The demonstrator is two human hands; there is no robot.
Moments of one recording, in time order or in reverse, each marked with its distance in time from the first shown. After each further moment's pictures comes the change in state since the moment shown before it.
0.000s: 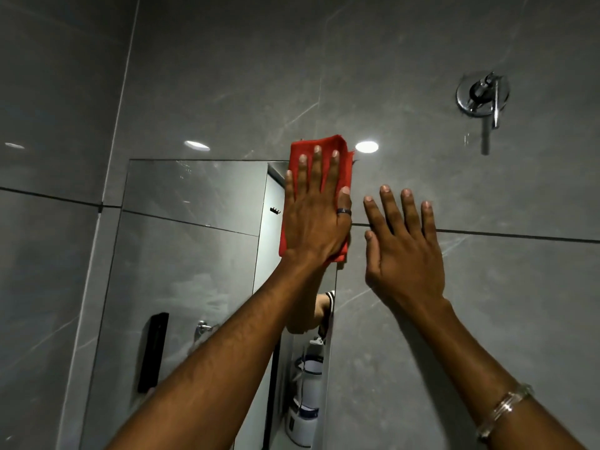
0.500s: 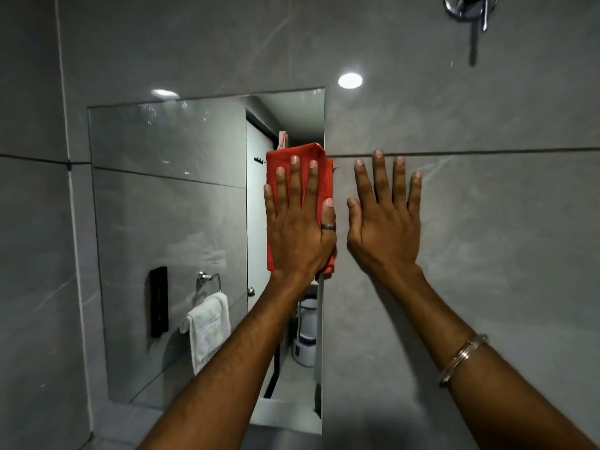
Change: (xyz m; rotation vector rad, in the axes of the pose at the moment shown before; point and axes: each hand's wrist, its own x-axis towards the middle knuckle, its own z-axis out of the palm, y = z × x) left_hand -0.121 0.002 0.017 -0.054 -0.005 -0.038; right_hand -0.060 -0.023 0.005 0.027 0.006 0.142
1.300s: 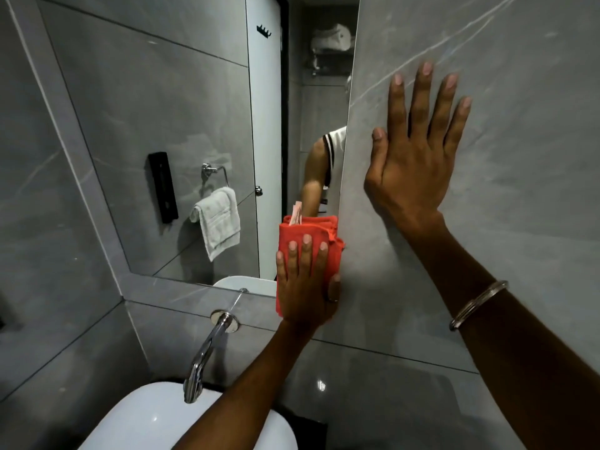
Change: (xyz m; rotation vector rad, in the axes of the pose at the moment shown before) left_hand -0.321 -0.034 0.044 0.052 -0.146 -0.042; right_hand -0.098 -0.015 0.010 -0.077 -0.022 0.066
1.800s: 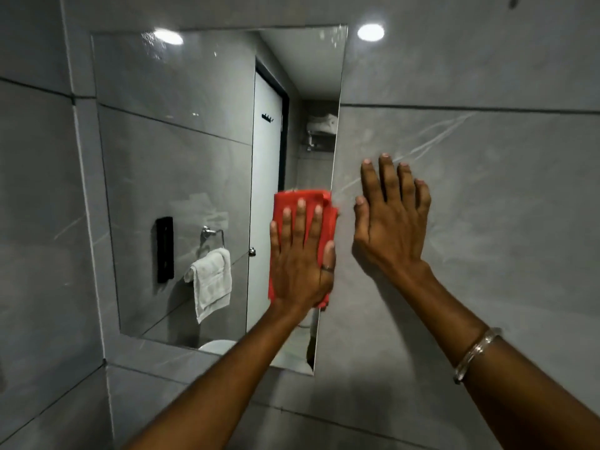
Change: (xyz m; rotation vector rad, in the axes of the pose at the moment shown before) left_hand 0.175 0.026 -0.053 -0.024 0.017 0.002; right_hand 0.033 0.010 -0.035 0.114 -0.148 -0.087
